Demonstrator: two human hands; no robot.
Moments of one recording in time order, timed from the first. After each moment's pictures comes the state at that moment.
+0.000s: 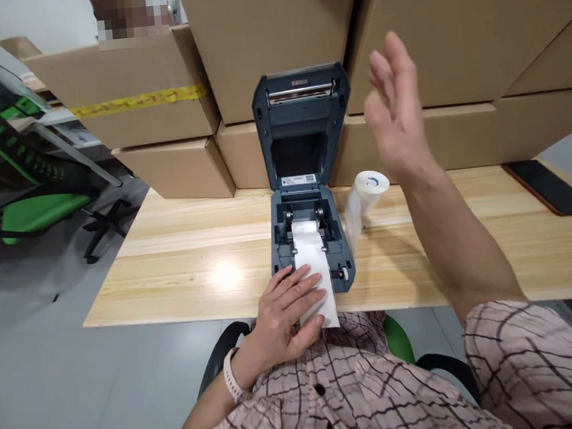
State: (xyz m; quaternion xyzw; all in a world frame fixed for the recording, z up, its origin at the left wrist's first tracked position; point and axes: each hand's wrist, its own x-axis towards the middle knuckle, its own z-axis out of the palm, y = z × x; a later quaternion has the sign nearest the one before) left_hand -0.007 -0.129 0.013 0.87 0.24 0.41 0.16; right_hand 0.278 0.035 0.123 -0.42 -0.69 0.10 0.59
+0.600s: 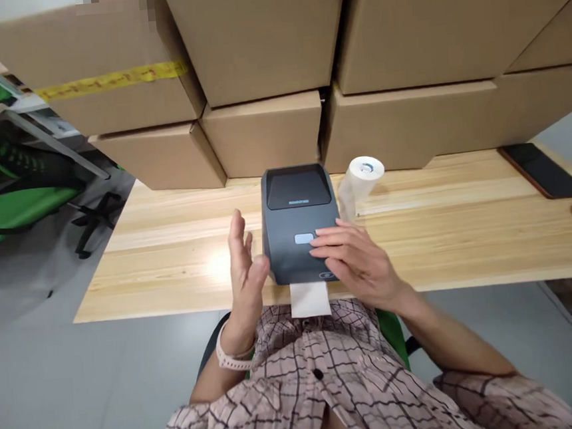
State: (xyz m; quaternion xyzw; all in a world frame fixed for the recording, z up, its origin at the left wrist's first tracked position) left_hand -0.004 -0.098 0.025 0.62 0.42 0.54 0.39; right_hand 0.220 -0.124 0.036 -0.36 -0.79 0.08 0.49
